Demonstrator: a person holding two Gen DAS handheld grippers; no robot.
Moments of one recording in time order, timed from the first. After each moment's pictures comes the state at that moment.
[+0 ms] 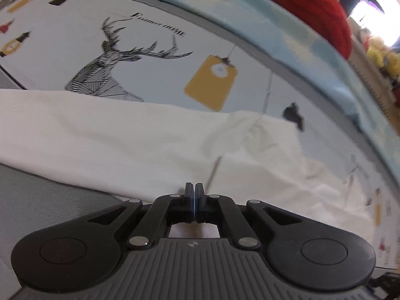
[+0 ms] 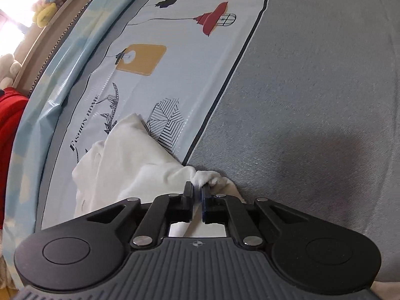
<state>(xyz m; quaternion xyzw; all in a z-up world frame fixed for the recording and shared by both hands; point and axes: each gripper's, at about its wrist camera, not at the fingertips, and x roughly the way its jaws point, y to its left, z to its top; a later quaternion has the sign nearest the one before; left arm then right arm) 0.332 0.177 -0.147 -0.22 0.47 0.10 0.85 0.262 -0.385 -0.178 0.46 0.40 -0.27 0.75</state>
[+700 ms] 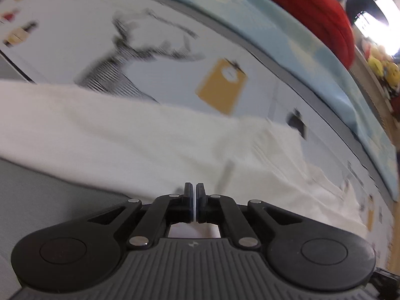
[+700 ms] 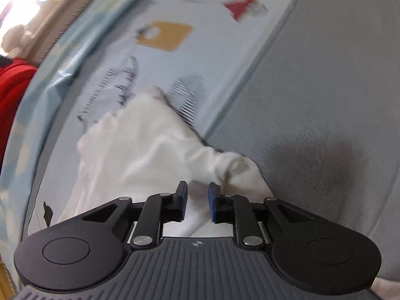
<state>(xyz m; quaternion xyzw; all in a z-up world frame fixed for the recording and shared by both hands) 0.323 0.212 -0.144 -0.25 0.47 0.12 0.84 0.277 -0.353 -0.173 0.42 0.41 -0.23 0.78</state>
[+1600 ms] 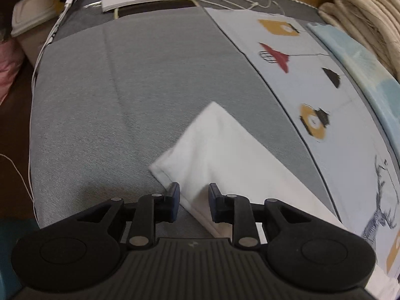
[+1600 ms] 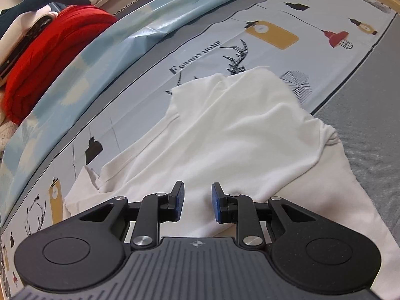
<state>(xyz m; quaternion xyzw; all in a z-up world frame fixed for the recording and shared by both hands) 0.188 0.541 -0.154 -0.34 0.41 0.42 0.74 0.292 -0.235 -0.126 0.32 0.42 -0.13 0.84</state>
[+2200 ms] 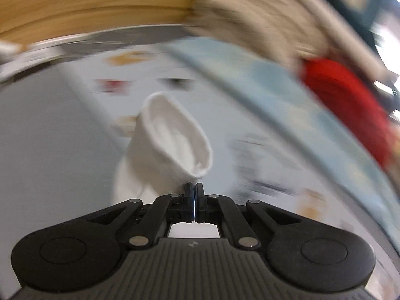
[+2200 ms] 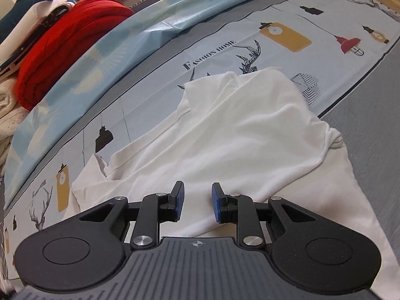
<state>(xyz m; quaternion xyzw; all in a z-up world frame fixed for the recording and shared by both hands) 0.264 0.357 -0.071 -0.25 0.32 0.21 0.89 0.279 -0.241 -0.121 0.30 0.42 -0.09 0.85</state>
